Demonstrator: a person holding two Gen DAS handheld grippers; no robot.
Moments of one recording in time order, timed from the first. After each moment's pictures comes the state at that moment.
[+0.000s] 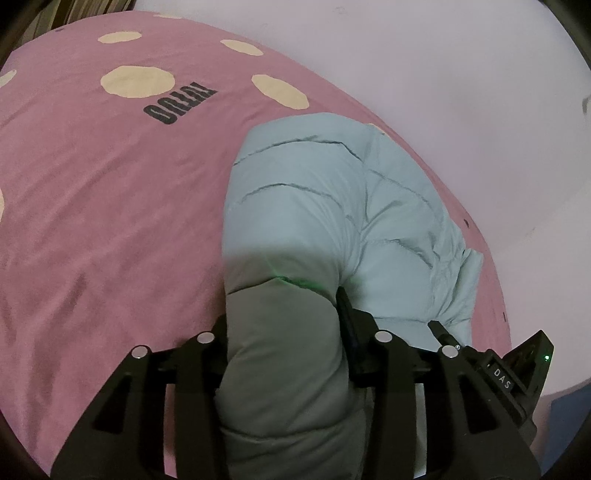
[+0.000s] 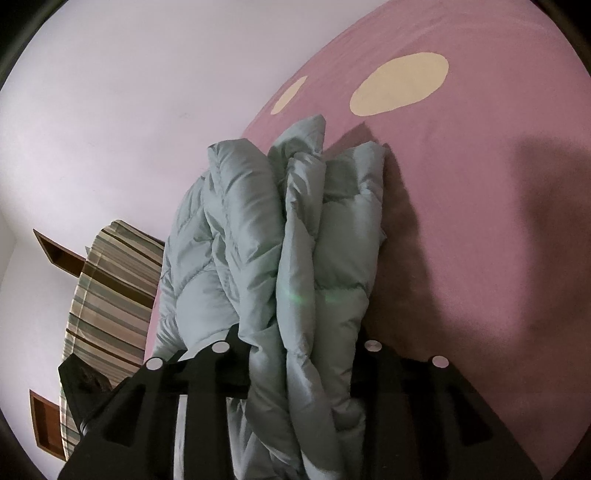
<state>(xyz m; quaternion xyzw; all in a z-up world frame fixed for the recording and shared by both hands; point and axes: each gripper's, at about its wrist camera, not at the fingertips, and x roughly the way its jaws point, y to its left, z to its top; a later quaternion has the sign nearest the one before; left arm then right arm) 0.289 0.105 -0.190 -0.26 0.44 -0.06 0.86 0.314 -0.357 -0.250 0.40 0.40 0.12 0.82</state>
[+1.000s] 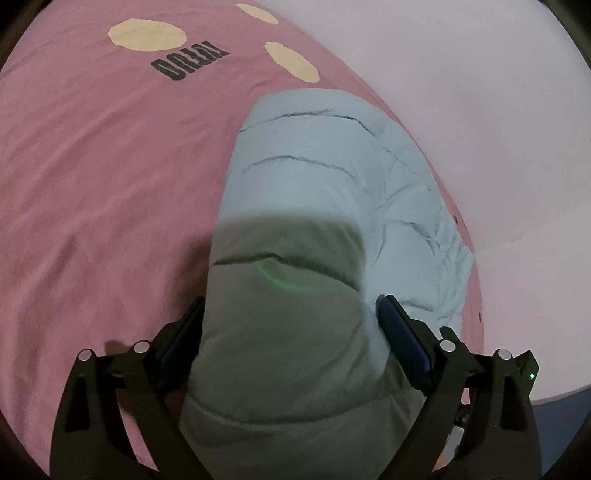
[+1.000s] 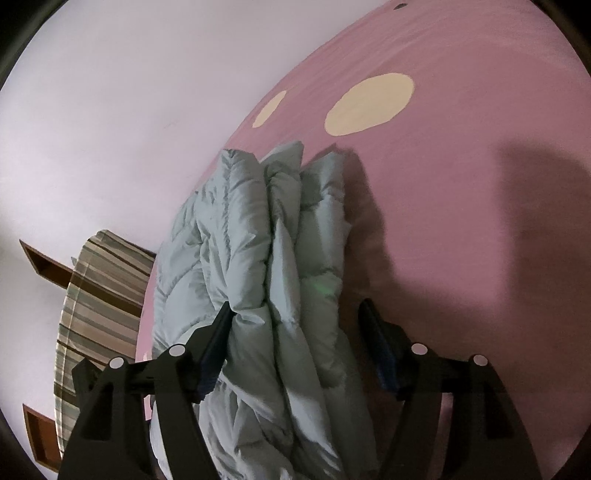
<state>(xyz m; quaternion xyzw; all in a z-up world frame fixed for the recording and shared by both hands) 0.290 0.116 -0.200 -0.32 0.49 -0.09 0.81 0.304 -0.355 -0.236 0.39 0.41 0.08 0.82</state>
